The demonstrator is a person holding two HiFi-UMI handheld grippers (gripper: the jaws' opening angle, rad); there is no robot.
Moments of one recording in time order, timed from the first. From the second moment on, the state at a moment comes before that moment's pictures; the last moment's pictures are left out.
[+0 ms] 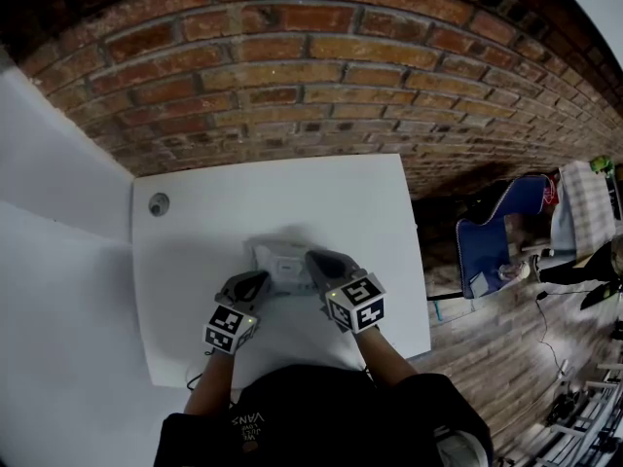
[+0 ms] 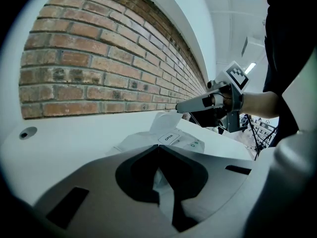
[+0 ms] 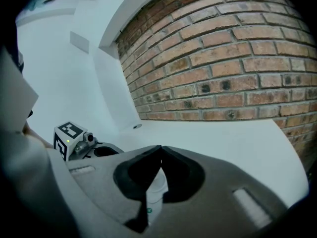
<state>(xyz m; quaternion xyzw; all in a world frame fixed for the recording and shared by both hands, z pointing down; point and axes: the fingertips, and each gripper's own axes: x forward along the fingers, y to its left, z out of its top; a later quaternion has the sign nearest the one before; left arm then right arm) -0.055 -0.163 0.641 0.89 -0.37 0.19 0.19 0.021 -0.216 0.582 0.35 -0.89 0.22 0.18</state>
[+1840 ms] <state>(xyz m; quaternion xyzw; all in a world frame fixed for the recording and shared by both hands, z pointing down) -0.057 -0.156 0.644 0.89 -0.37 0.18 0.20 -0.009 -0.184 0.624 0.31 -0.89 0.22 0.25</state>
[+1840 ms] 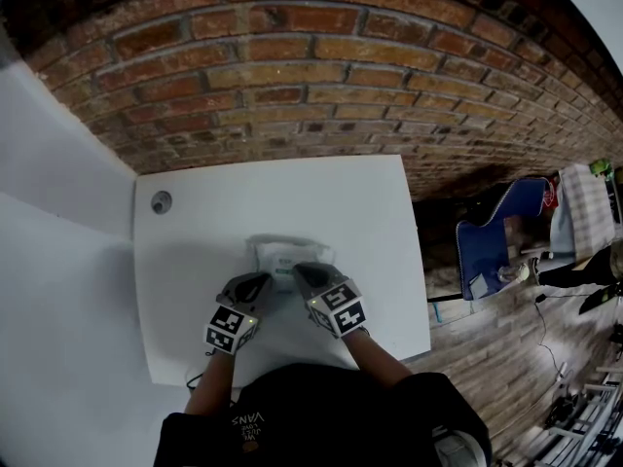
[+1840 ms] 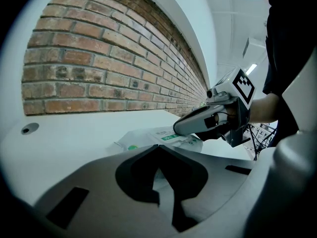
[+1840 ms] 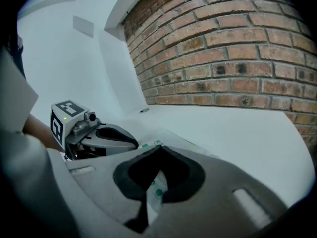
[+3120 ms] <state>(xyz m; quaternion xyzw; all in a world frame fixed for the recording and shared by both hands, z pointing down) -0.056 -0.156 0.648 0.89 -0.37 0.19 0.20 -0.013 -0.185 0.640 0.30 -0.89 0.20 0.28</state>
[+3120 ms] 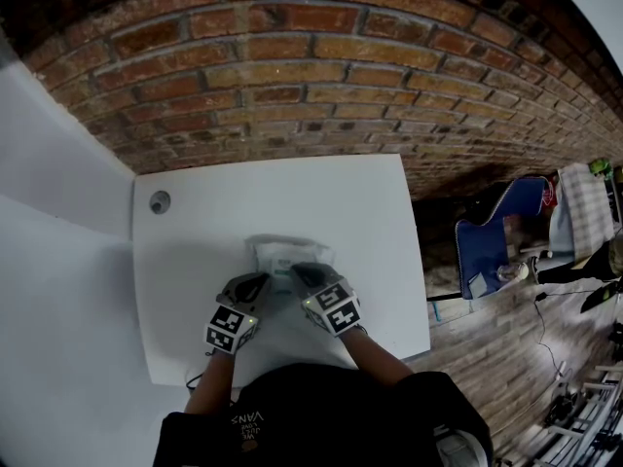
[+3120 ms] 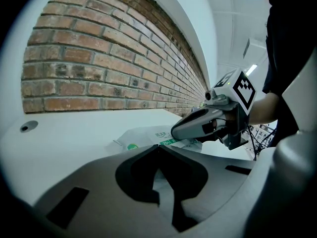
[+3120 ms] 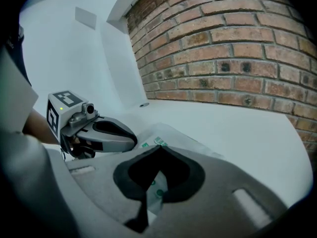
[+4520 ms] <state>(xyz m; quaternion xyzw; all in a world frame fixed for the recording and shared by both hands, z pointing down) -0.062 -0.154 0.636 0.88 -0.39 0.17 0.20 -0.014 -0.182 0.636 0.30 -0.89 0.20 0.29</state>
